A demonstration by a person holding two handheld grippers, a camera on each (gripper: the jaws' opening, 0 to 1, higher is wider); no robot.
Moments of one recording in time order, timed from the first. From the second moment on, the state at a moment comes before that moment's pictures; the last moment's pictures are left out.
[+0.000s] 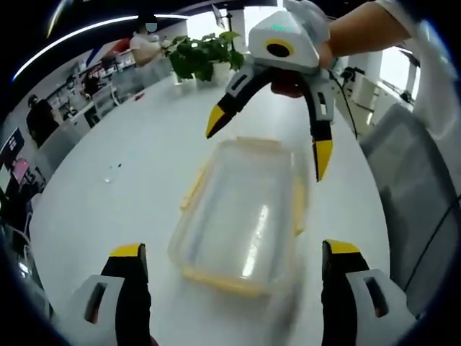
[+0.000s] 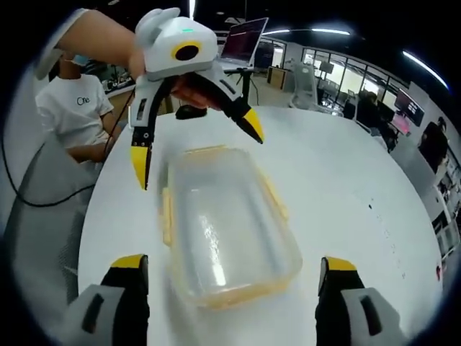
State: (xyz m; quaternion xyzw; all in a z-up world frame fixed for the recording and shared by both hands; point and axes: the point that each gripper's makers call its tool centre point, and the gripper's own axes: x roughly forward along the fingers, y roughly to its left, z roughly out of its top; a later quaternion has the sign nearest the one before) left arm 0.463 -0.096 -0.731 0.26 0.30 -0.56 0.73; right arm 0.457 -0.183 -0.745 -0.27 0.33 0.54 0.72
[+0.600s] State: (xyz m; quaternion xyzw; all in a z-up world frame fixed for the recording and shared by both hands) left arm 0.431 -0.094 -0.711 0.26 0.30 -0.53 0.75; right arm 0.427 -0.191 -0.722 -0.28 0.31 0.52 0.75
